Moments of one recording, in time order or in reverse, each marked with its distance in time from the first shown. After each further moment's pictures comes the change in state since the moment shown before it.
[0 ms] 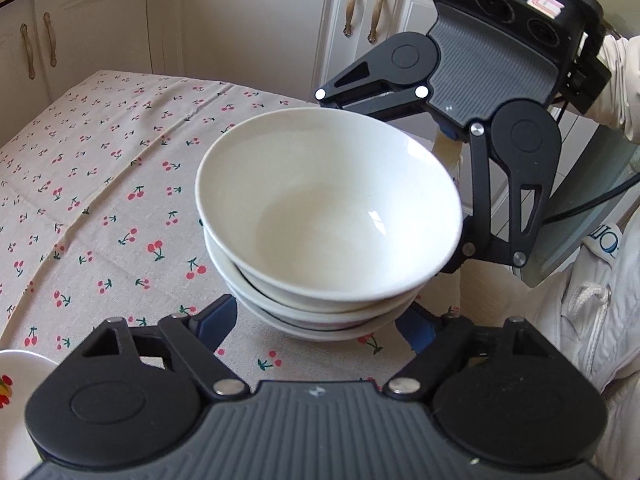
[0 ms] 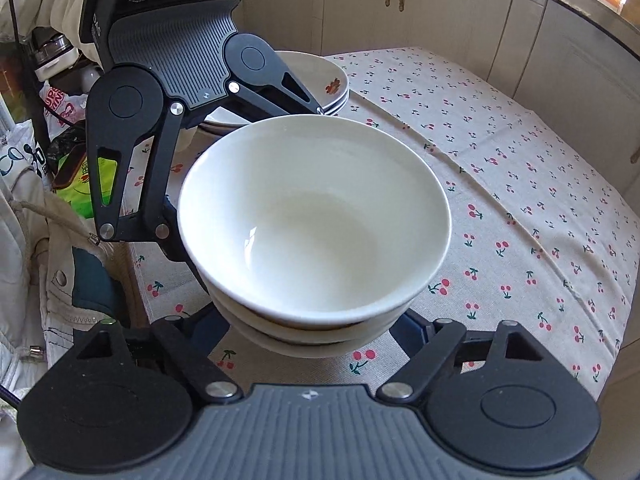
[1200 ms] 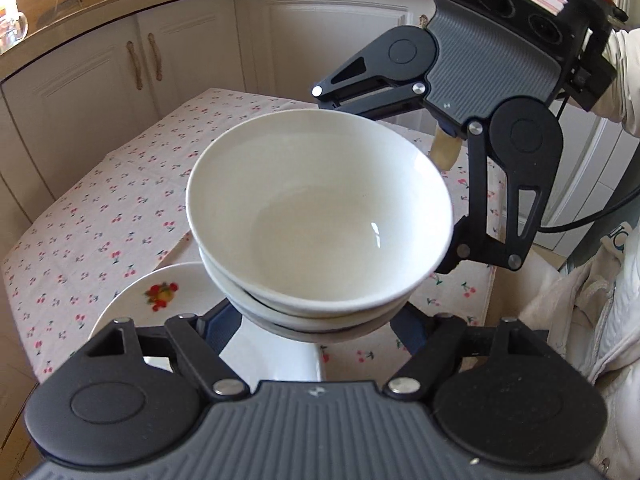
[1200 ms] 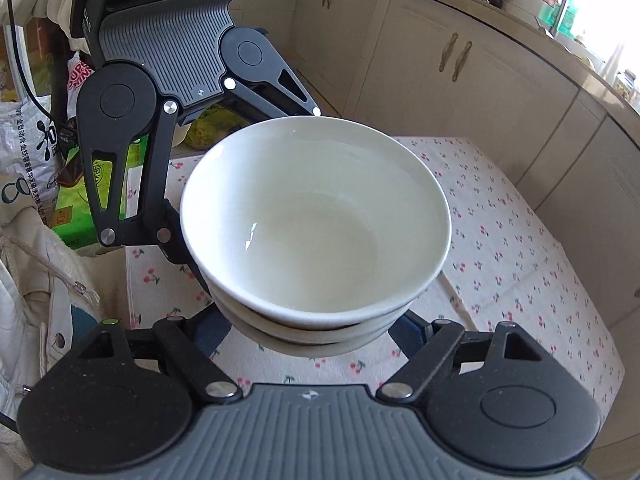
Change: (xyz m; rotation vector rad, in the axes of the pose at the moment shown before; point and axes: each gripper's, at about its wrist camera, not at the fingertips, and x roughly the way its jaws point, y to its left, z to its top) left arm -0.109 0.014 -0.043 -0.066 -0.054 0.261; right arm 0.017 0.038 0.110 -0.249 -0.065 -0.018
